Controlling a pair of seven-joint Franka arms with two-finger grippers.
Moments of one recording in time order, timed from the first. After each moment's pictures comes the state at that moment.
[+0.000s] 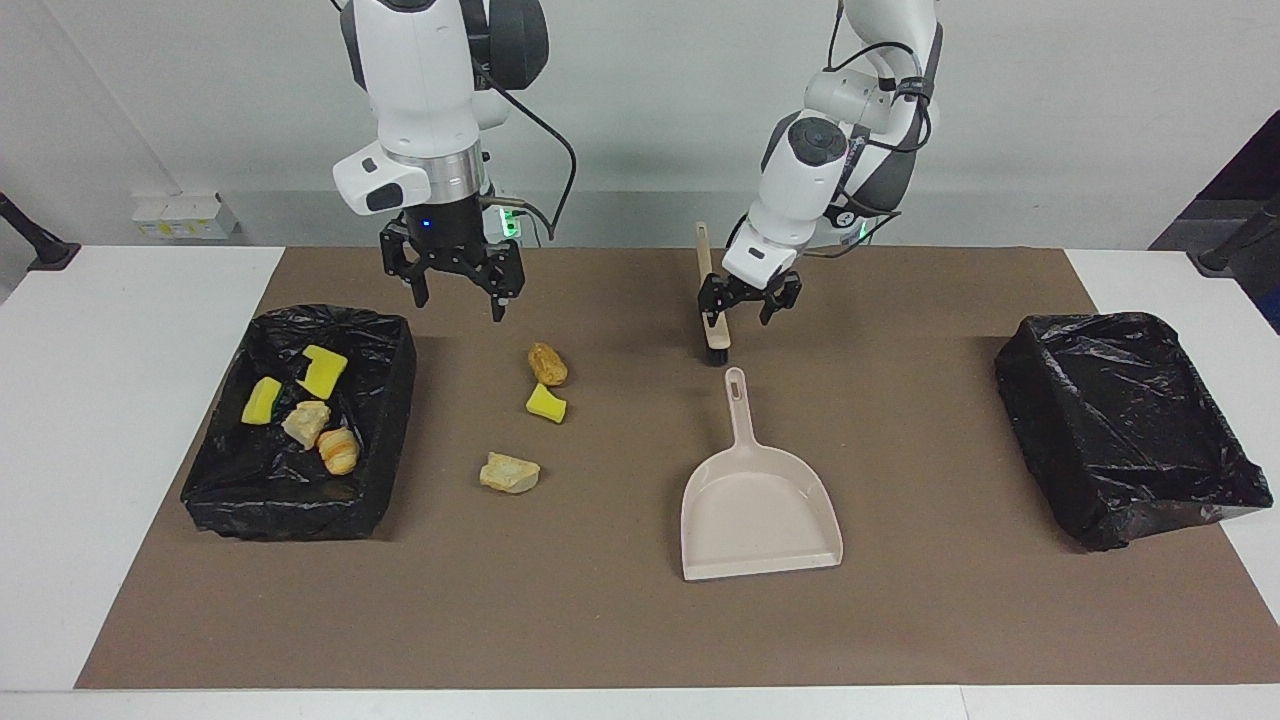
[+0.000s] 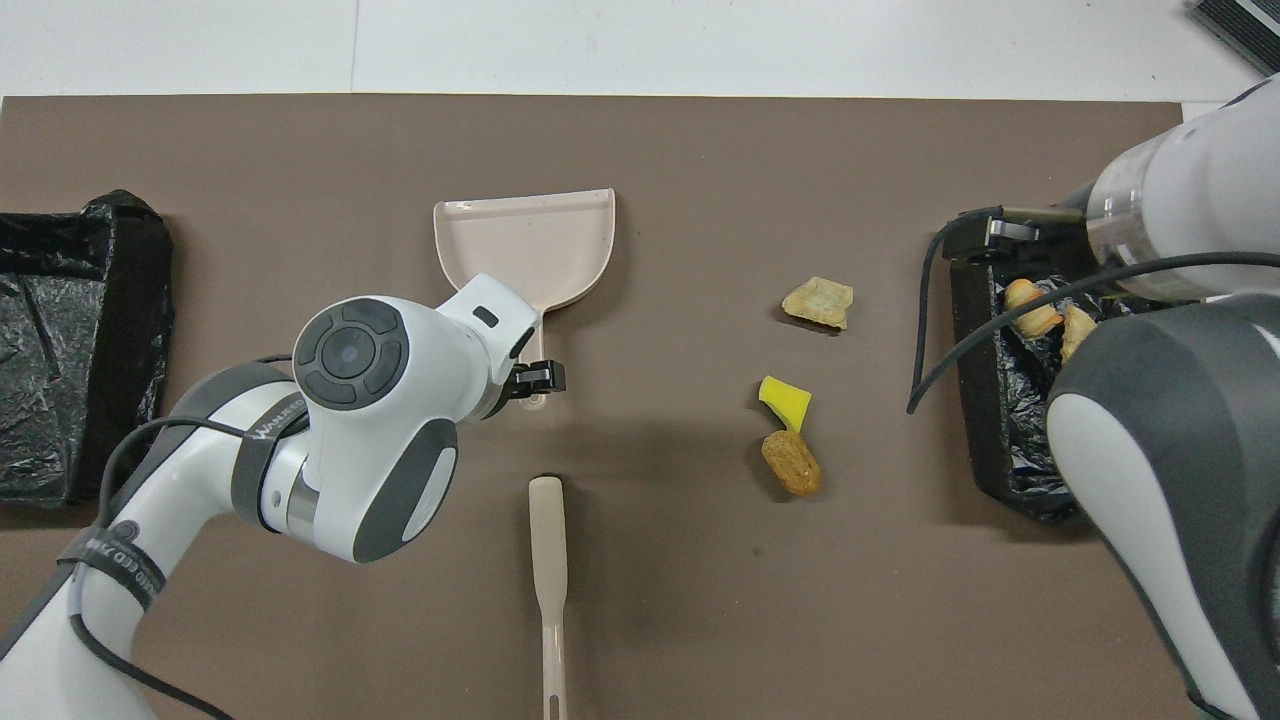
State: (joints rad) left arm -0.57 0.14 0.06 -2.01 -0.11 2.25 -0.48; right arm 0.05 0.09 0.15 -1.50 -0.12 1.72 0.38
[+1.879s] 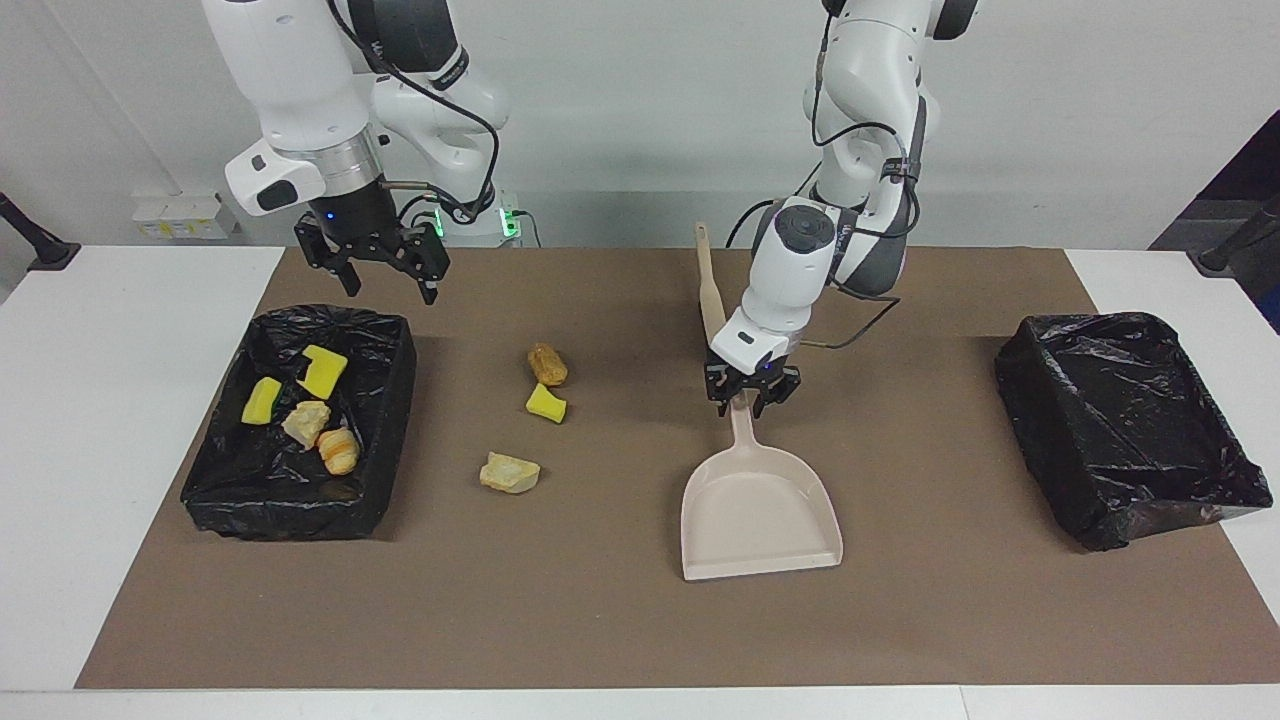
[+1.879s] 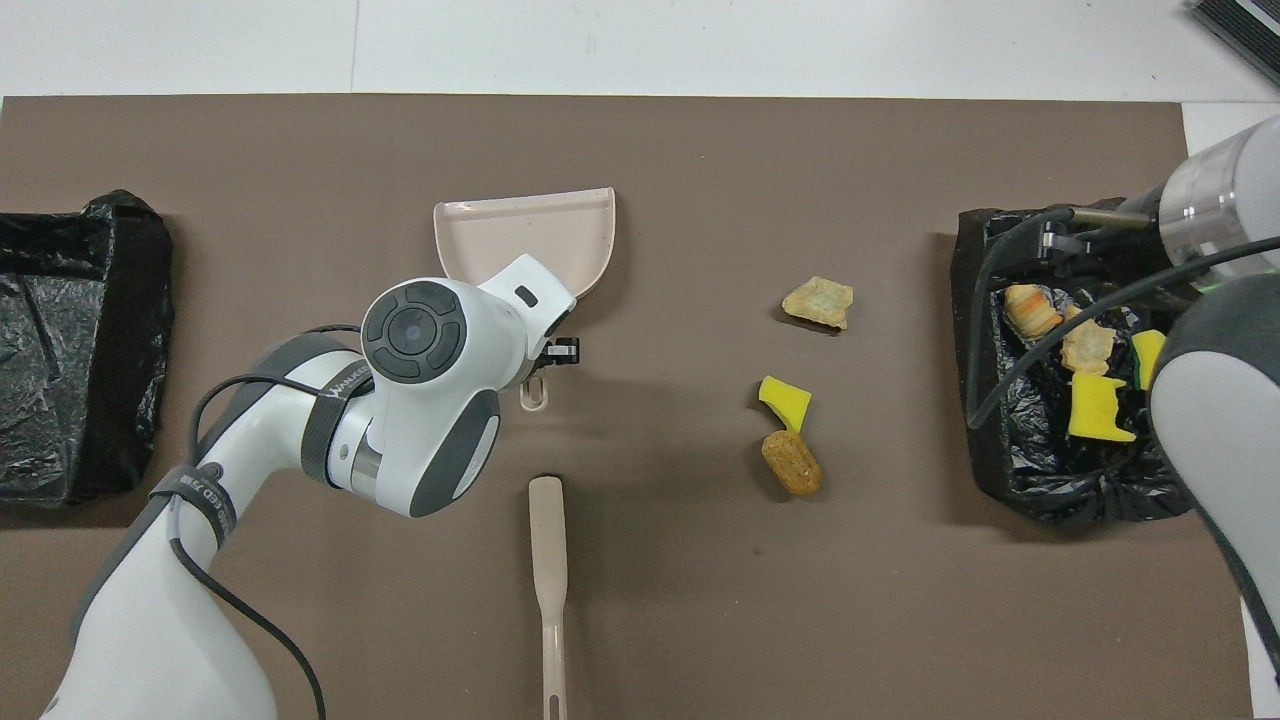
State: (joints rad) left arm -0.57 0.27 0.04 -1.94 -0.07 2.37 -0.42; right arm -0.01 0.08 0.15 -1.48 -0.01 1.62 0.30
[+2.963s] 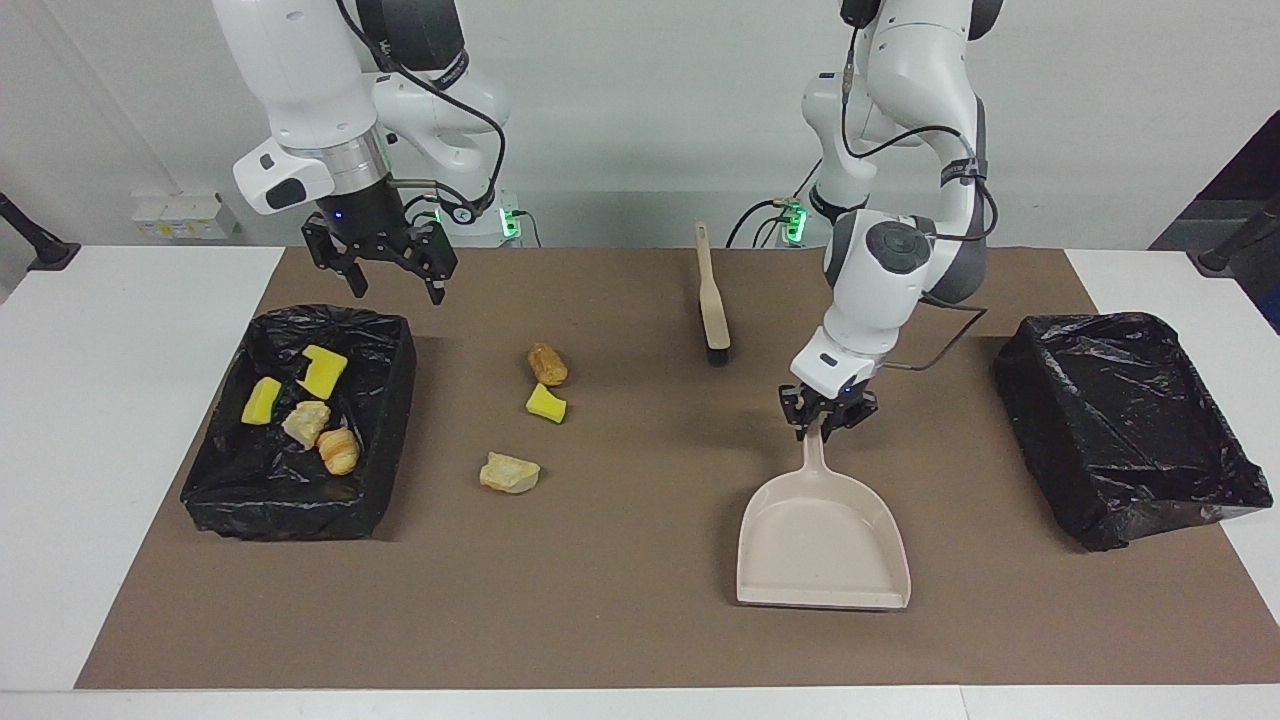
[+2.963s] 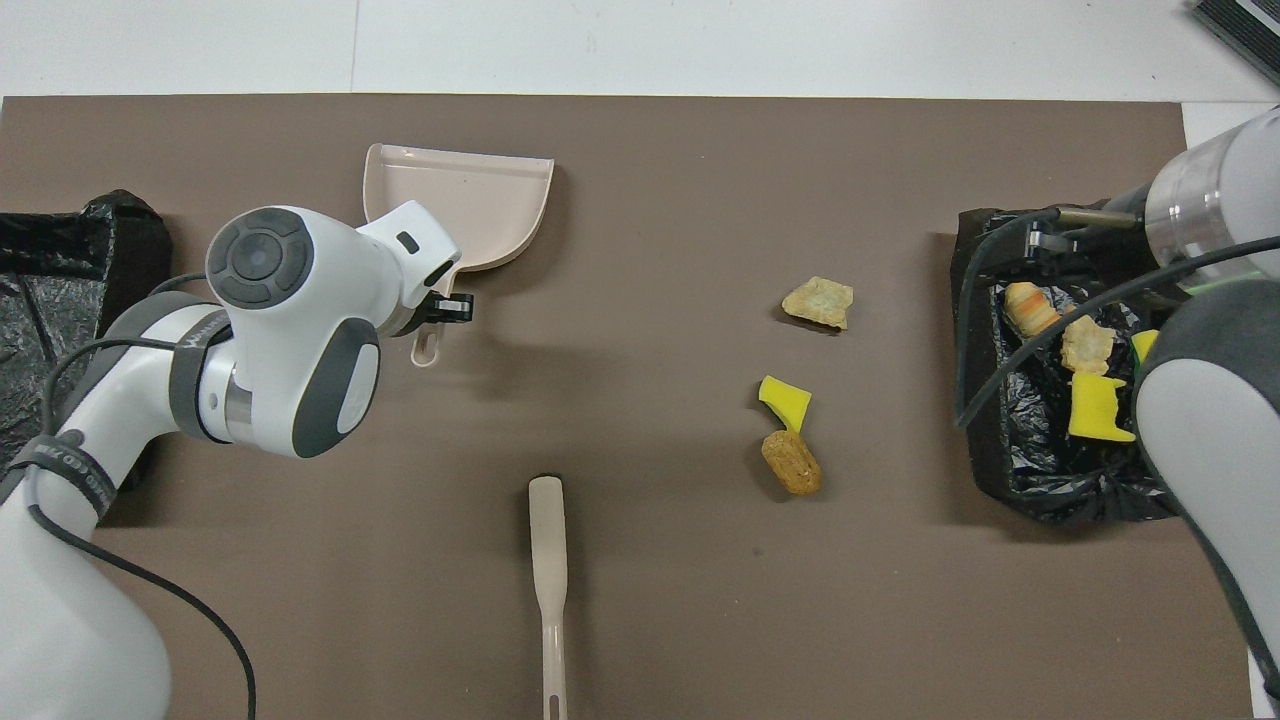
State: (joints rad) left arm -0.38 0.27 0.06 -1.89 -0.05 2.30 -0.10; right arm 0.00 0.08 0.16 -1.48 0.00 1.63 0.32
